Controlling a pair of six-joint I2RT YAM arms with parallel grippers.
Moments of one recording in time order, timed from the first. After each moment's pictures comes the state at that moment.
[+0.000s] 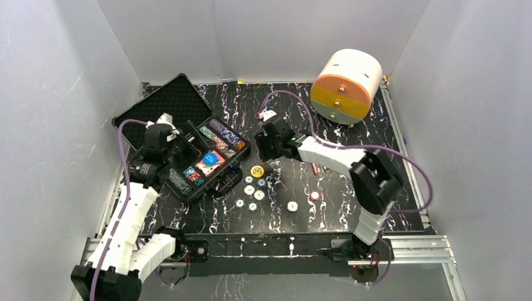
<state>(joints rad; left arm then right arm) -0.19 0.88 0.95 -0.68 0.10 -0.80 0.81 1.85 1.29 -0.36 0.15 0.29</state>
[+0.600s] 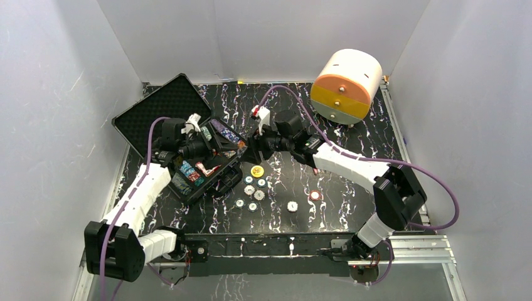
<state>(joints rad) -0.19 1.13 0.85 -0.41 0.63 -0.89 0.81 1.58 1.14 -0.01 -0.43 0.18</state>
